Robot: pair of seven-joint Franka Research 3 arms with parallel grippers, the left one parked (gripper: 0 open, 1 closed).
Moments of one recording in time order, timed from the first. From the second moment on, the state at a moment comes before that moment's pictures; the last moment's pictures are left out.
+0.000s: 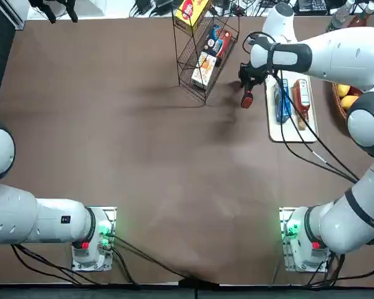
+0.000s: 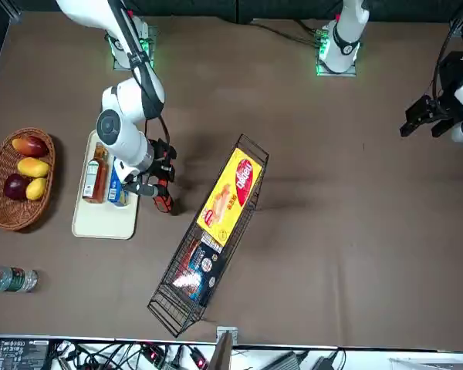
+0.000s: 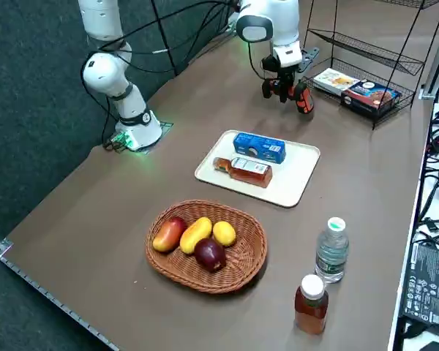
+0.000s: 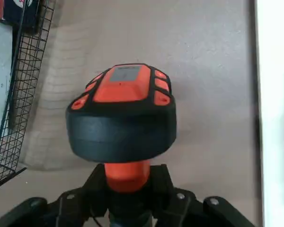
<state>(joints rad) 0.40 0.33 0.00 -2.03 0.23 2.38 0.42</state>
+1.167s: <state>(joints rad) 0.46 0.39 -0.02 -2.06 0.16 2.44 0.50</state>
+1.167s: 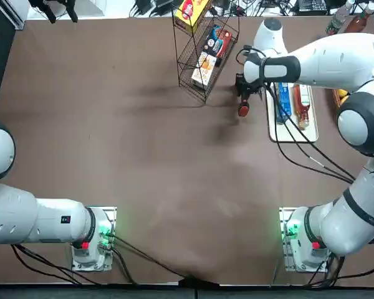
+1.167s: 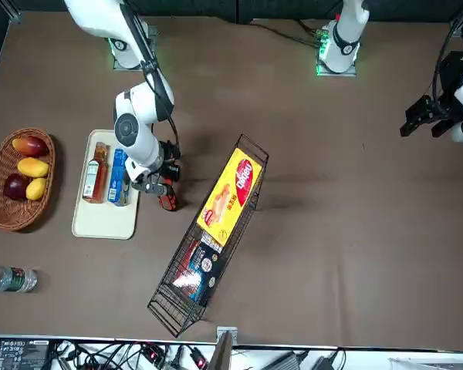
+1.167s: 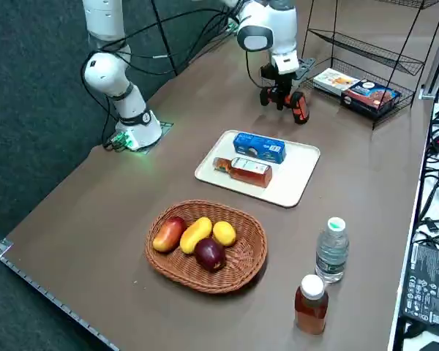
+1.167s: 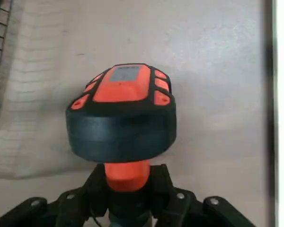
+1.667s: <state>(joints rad) 0.46 0.40 -0.02 -2.15 0.12 2.57 0.48</state>
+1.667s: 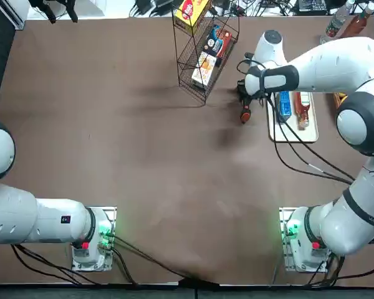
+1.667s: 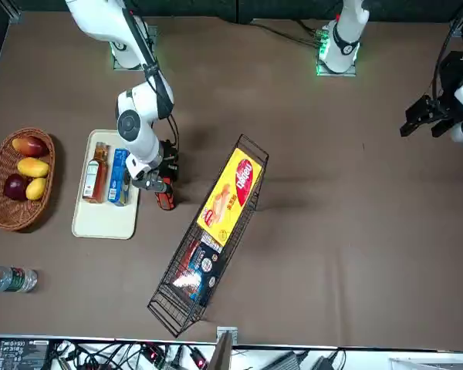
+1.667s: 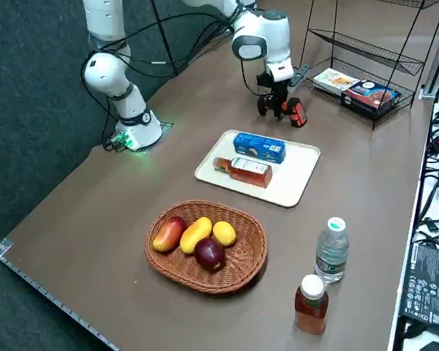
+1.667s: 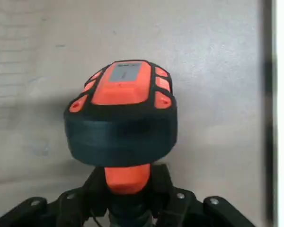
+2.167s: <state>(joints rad) 0.46 0.39 -0.02 -2.19 0.12 2.62 0.42</state>
